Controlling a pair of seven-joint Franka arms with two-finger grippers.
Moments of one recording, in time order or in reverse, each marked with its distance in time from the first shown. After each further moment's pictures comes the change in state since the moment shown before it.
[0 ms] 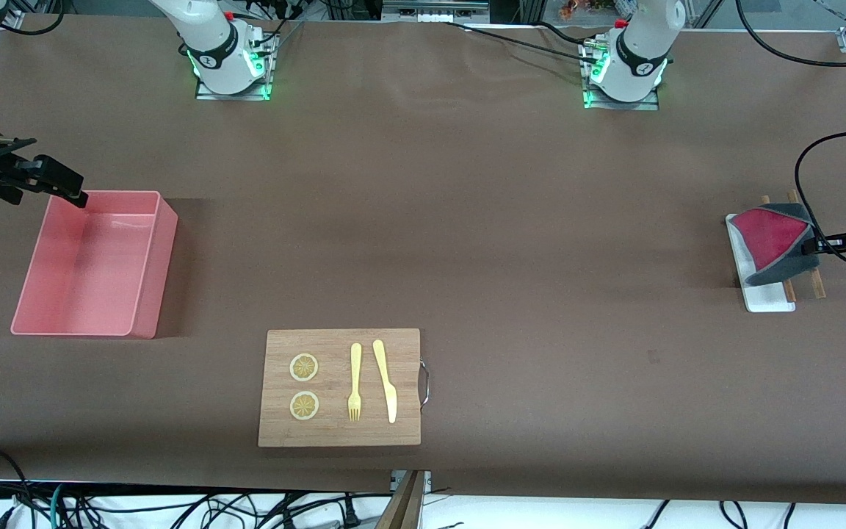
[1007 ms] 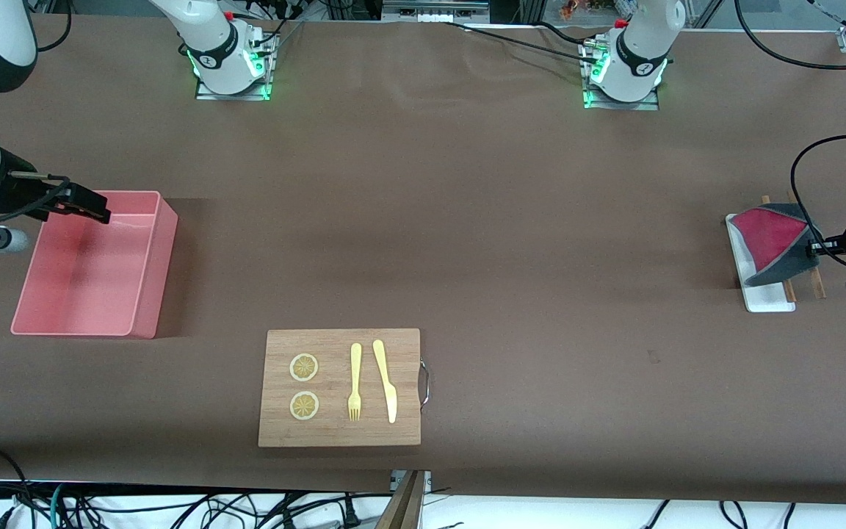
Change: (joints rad) left arm 0.000 0.008 -0.001 -0.003 -0.016 0.010 0.001; right arm 0.001 0.085 0.002 -0.004 -0.001 -0.005 -0.003
